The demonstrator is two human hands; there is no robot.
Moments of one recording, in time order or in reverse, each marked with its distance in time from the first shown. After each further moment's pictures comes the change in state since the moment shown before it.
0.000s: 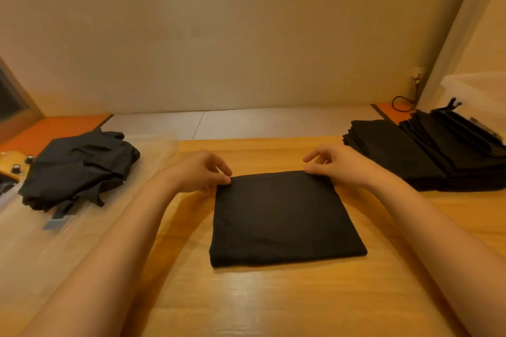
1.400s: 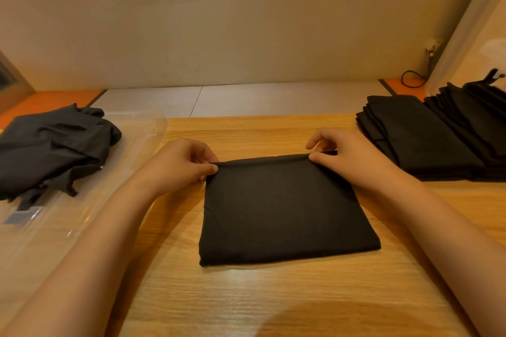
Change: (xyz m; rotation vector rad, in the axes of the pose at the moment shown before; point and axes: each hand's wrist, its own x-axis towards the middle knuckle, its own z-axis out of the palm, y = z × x) left_hand 0.004 -0.019 0.016 -0.084 0.174 -0.016; right_hand 0.006 0.010 0.021 -0.072 0.156 -0.117
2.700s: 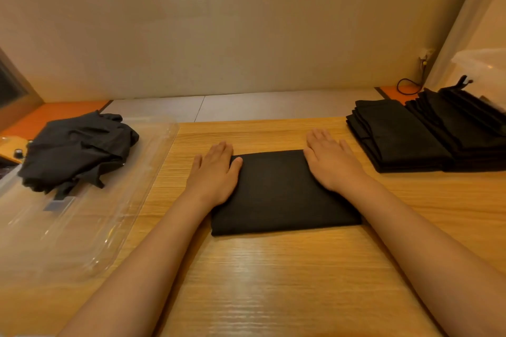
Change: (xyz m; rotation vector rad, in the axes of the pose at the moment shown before) left_hand -0.011 0.010 0.051 0.352 0.048 -0.052; right_hand -0.008 -0.013 0.025 -0.414 -0.073 0.206
